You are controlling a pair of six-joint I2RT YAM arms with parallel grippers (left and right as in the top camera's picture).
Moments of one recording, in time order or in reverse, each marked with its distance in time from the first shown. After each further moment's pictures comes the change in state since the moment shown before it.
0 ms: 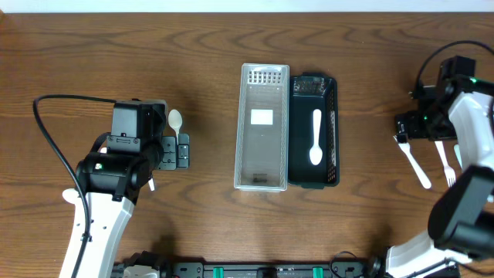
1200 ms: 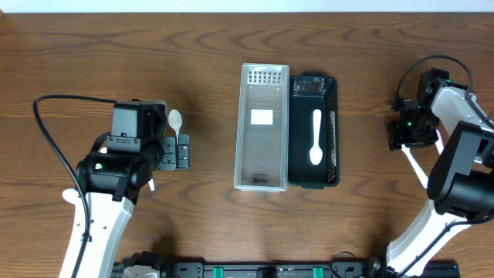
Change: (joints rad) left arm 0.000 0.000 0.000 -0.007 0.000 0.000; right arm -0.002 0.240 0.002 0.080 -0.037 -0.055
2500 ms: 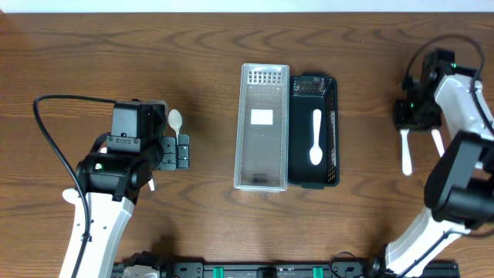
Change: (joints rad) left arm 0.000 0.000 0.000 0.000 0.000 0.000; right arm 0.060 -0.090 0.146 -0.080 -0.007 0.238
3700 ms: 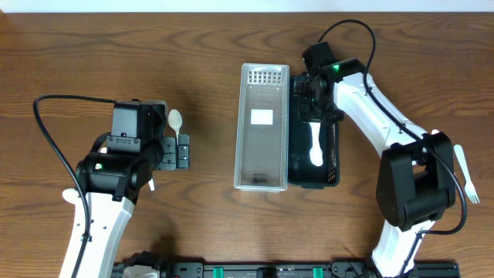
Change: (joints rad) left arm 0.000 0.000 0.000 0.000 0.000 0.000; right arm 0.569 0.029 0.035 0.063 -0.042 0.512
